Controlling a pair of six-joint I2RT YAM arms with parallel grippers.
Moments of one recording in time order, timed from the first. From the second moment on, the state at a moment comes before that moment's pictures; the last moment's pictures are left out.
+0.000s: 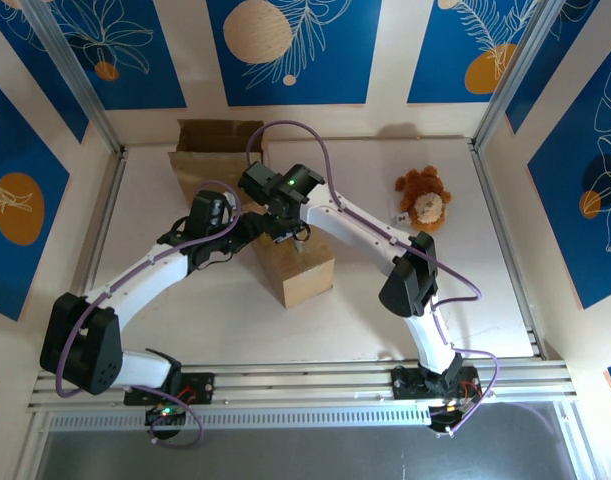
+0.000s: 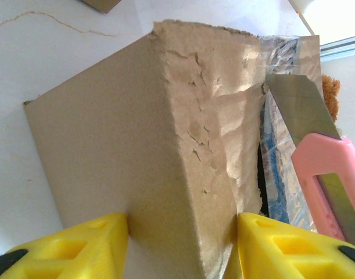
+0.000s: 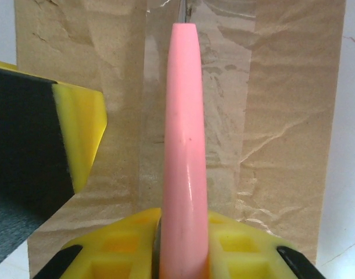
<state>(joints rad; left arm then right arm) -0.41 1.36 0.88 -0.23 0.28 -0.91 0.91 2.10 2.18 -1.38 0.24 0.37</state>
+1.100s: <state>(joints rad) -0.41 1.36 0.87 -0.22 0.29 -0.91 0.98 2.08 2.18 -1.56 0.28 0.43</state>
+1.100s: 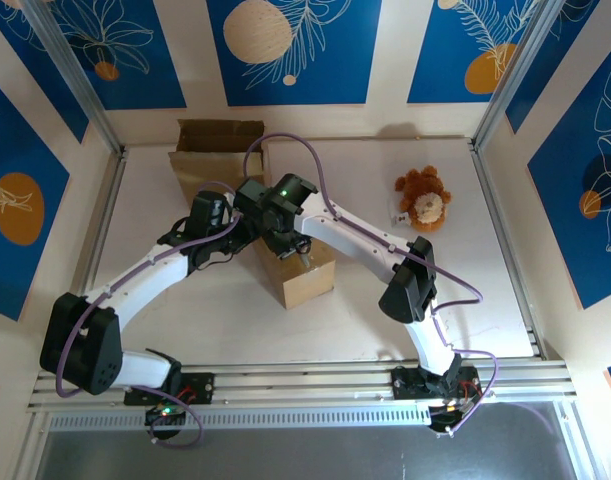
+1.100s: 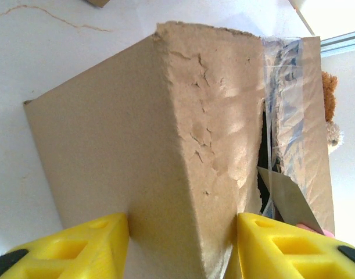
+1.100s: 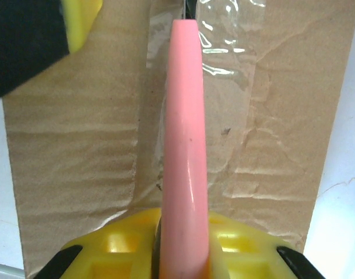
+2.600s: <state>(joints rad) -0.41 1.36 0.86 -0.20 0.29 -0.91 0.96 2.09 2.23 -1.54 0.29 0.40</state>
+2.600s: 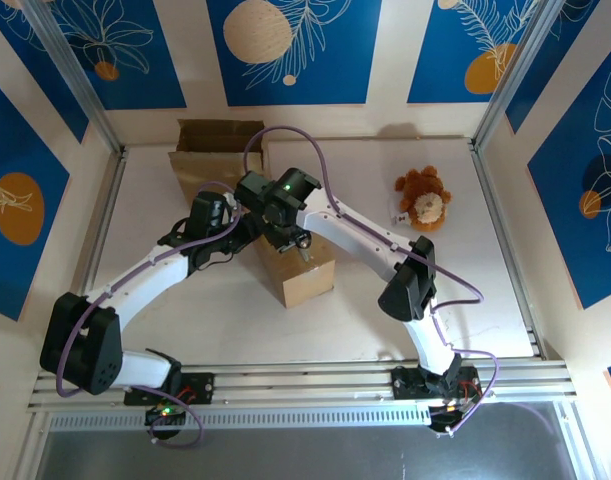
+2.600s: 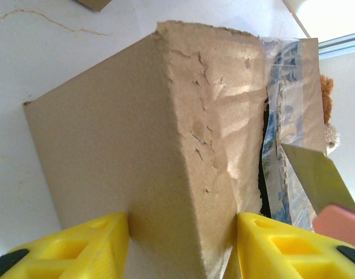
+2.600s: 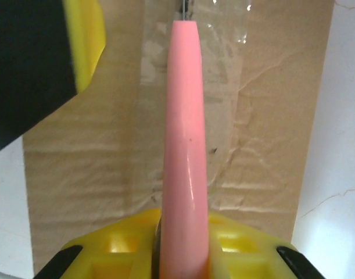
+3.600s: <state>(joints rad) -0.41 1.36 0.86 -0.19 0.29 -0.91 0.97 2.09 2.24 -1.51 0.28 0.40</state>
